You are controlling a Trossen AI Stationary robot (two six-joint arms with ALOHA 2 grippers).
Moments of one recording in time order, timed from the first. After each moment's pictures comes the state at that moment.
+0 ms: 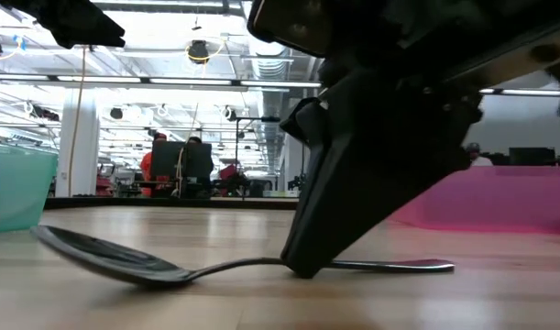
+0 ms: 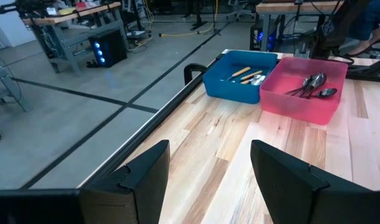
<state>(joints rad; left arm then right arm) -0.31 0.36 0.67 -0.73 -0.82 -0.21 0.51 2.15 1.43 -0.30 0.12 0.18</state>
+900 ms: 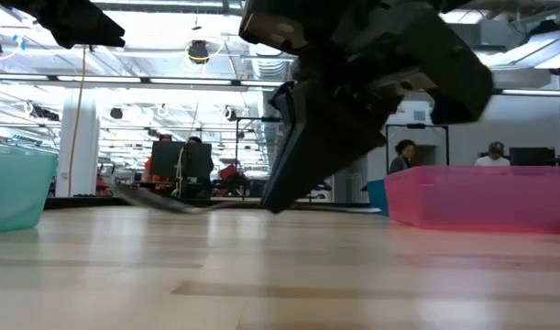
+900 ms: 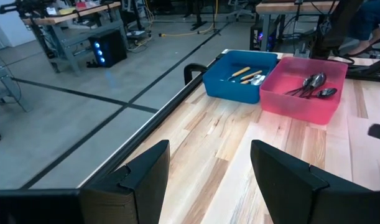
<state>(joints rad) -0.31 0.36 0.67 -0.73 -0.82 -0.21 0.42 2.08 1.43 -0.34 0.18 0.02</state>
